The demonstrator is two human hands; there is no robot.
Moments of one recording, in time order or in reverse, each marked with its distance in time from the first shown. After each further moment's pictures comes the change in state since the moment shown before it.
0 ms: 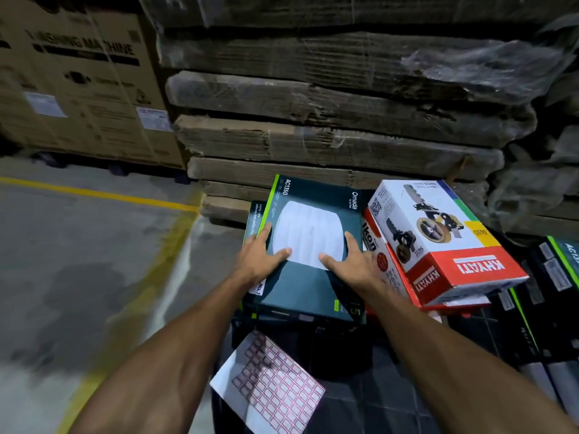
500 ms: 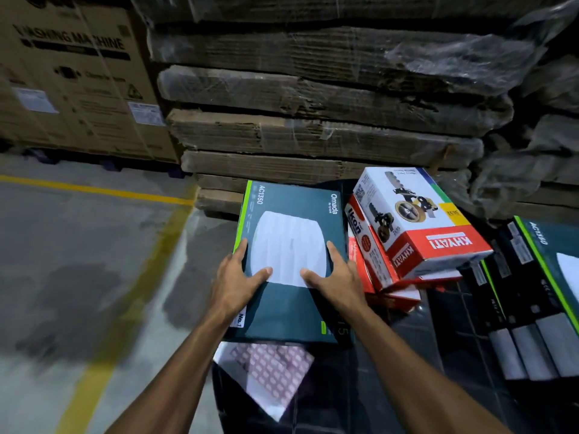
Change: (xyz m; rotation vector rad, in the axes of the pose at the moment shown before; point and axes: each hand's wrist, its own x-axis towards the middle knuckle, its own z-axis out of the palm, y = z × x) left_hand -0.095 -0.016 -0.001 -0.099 0.154 -0.060; right_hand -0.081 0.018 0.017 0.129 0.025 -0.035
